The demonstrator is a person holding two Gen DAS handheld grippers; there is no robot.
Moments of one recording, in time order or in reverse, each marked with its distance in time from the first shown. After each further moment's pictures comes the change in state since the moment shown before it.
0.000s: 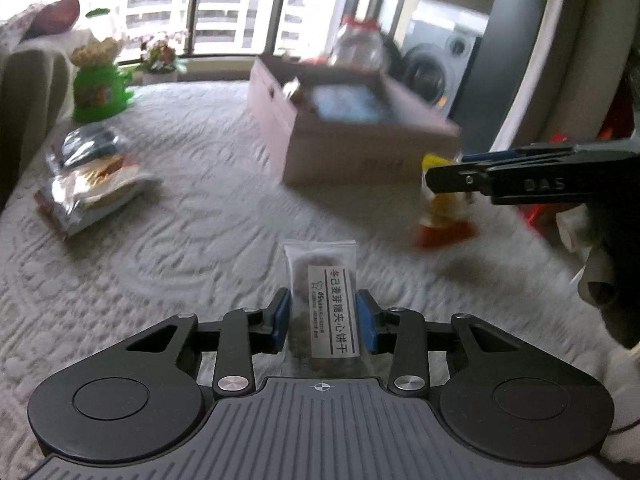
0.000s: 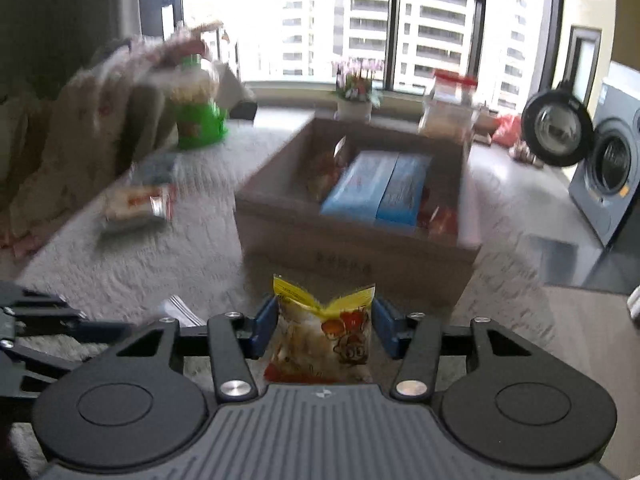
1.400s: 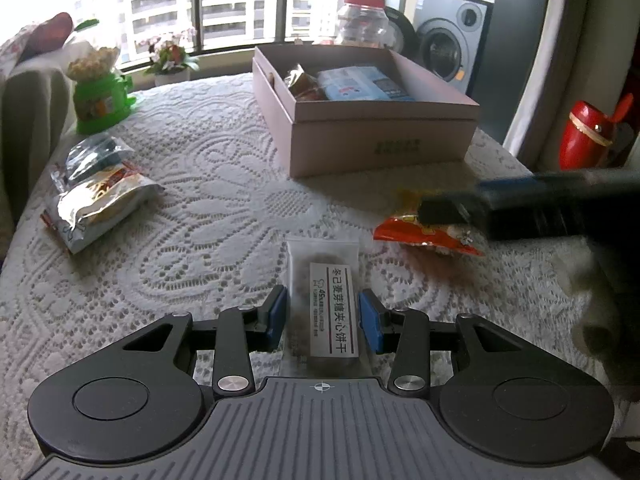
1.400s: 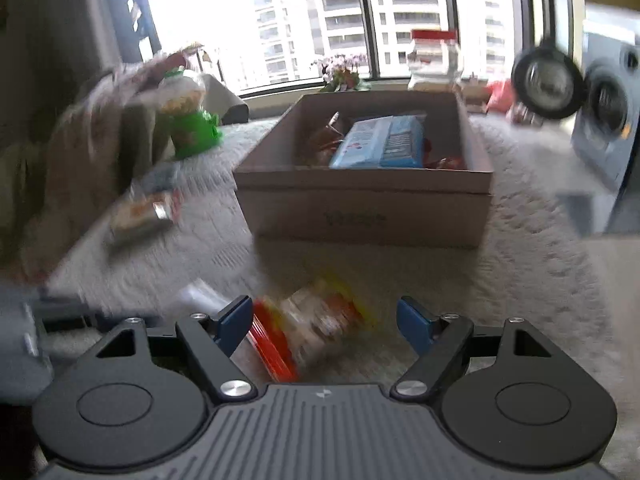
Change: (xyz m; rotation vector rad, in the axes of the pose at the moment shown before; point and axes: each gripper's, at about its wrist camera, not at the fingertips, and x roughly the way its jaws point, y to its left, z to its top) left arm 0.021 -0.015 0.000 0.089 0.086 0.123; right arm 0.035 -0.001 -0.033 0.233 0.039 0.108
